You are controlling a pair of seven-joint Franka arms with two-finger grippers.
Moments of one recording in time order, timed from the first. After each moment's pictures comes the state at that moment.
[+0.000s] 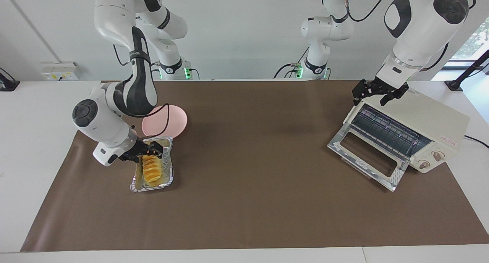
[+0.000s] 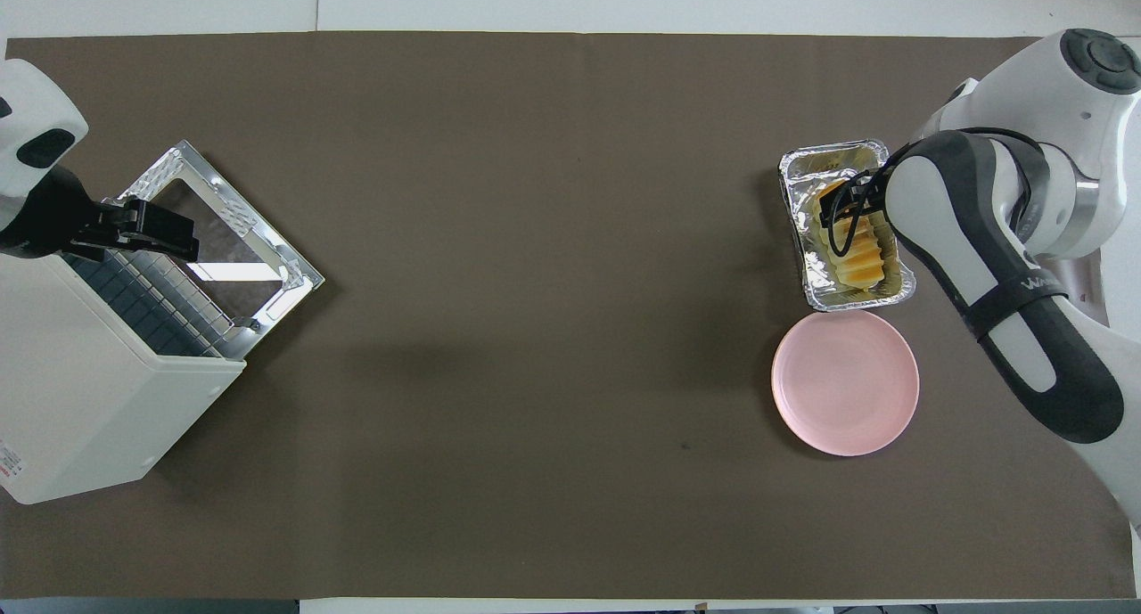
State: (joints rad) left arm -0.12 0.03 0.03 -1.64 -0.04 1.61 -0.01; right arm -0.03 0.42 0.04 -1.67 0.11 1.98 -0.16
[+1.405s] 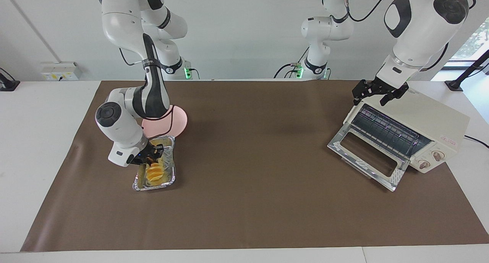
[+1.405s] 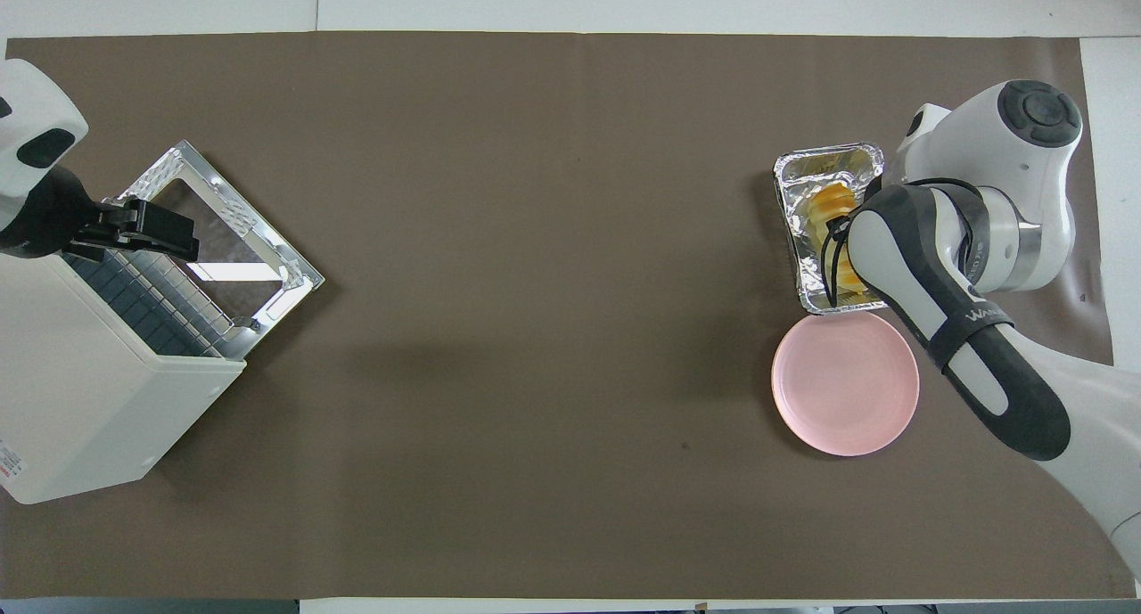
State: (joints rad) left arm -0.12 0.03 0.03 -1.64 -0.04 1.61 -0.01; right arm -0.01 0.40 0.03 -1.81 0.01 2.14 -0.34
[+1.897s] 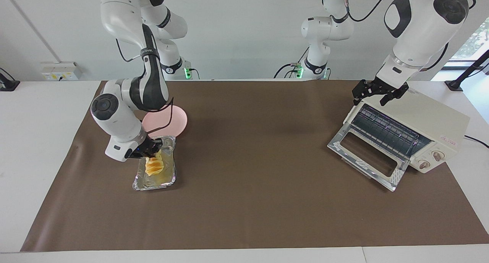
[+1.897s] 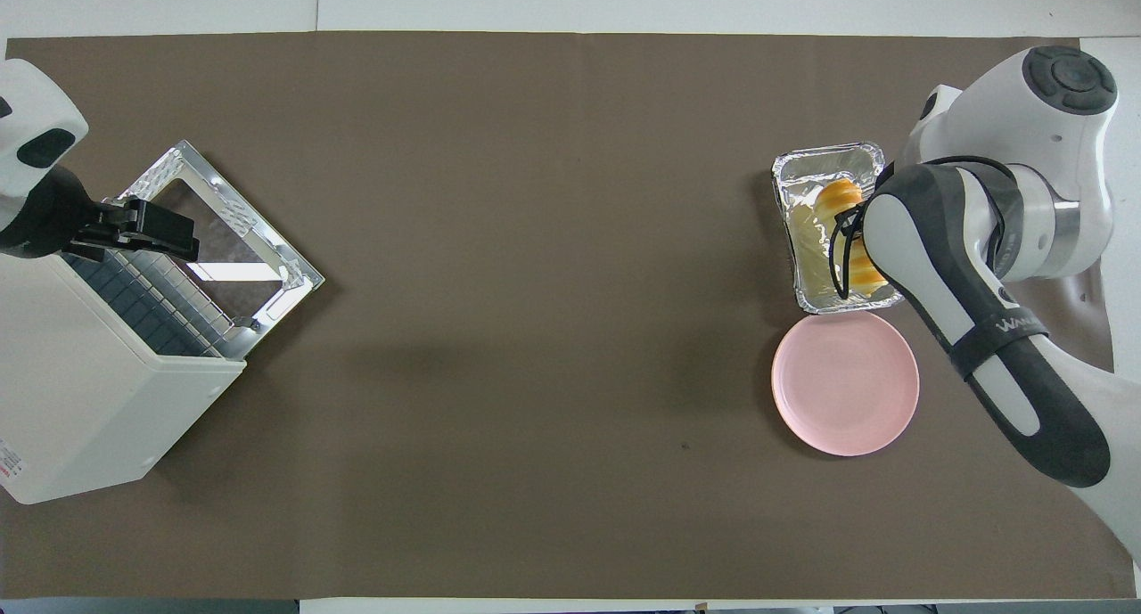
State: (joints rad) left arm -0.12 0.03 0.03 -1.64 -0.04 1.61 -0.01; right arm 0.00 0.33 0.05 -1.74 0.01 1.95 -0.30
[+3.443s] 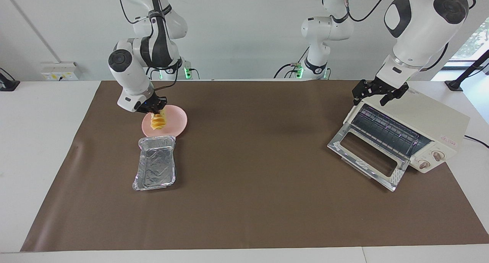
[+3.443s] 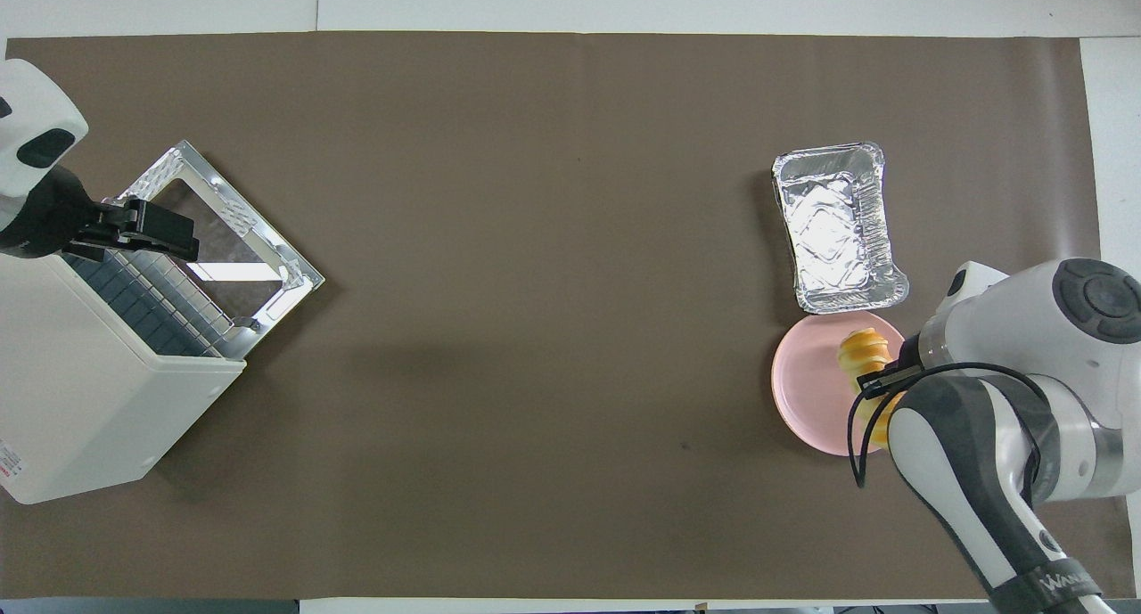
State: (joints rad) left arm -0.12 0.03 0.03 -1.64 -0.04 1.61 -0.01; right arm 0.00 -0.15 0.05 -2.39 0.01 2.05 -0.24
